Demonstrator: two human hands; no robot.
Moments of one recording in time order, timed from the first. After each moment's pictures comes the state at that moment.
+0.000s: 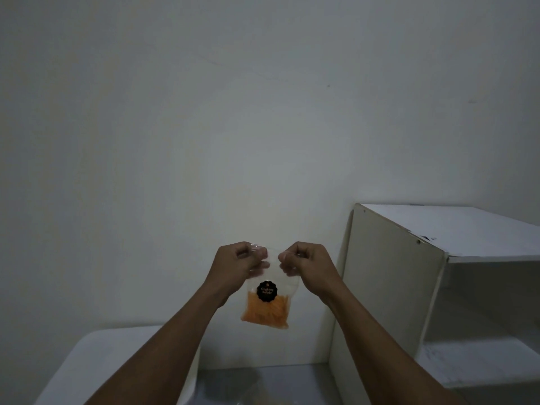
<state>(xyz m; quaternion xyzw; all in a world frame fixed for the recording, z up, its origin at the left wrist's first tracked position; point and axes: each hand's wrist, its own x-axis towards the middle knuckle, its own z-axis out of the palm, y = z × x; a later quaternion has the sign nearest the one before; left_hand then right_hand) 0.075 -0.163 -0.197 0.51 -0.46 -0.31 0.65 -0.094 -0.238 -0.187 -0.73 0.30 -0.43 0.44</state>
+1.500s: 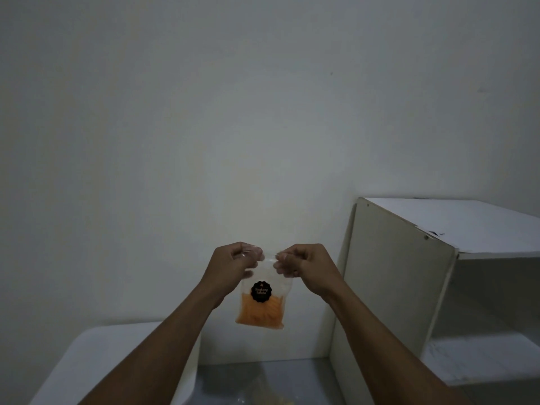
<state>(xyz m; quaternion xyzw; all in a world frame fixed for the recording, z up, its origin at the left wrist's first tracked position) 0.086 -0.170 -0.208 0.56 -0.46 -0.29 0.63 -0.087 -0.252 -0.201 -0.73 0.28 -0.40 0.48</state>
